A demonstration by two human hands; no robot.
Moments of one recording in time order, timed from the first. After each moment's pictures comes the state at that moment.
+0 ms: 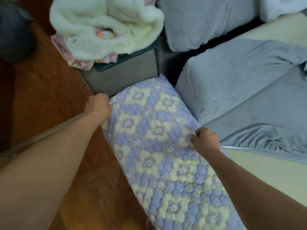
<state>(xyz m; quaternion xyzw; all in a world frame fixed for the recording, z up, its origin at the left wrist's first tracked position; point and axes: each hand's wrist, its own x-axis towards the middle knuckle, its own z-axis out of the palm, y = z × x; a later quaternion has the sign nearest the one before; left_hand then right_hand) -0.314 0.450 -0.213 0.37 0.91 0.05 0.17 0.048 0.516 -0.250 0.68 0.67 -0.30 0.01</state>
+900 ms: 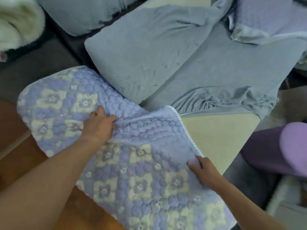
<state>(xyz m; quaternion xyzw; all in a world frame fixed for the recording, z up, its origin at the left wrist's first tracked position) -0.047 0.457 -0.240 0.63 0.75 -0.14 0.13 0.357 0.393 -0.296 0.67 0.57 -0.48 0.01</state>
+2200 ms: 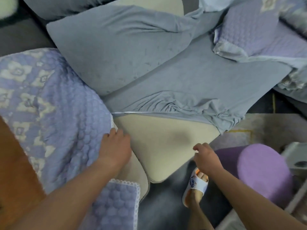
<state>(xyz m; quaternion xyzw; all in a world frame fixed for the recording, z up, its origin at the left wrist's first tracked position) 0.266 0.411 -0.211 0.60 0.76 -0.20 0.14 0.578 0.499 -0.274 0.62 0.72 -0.28 0.12</state>
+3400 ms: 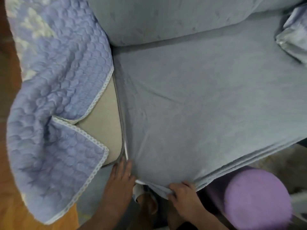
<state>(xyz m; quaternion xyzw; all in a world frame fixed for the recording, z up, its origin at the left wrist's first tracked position) 0.499 0.271 -0.348 0.51 0.83 -0.10 0.23 0.700 0.442 -0.363 0.27 0.87 -0.35 0.23</state>
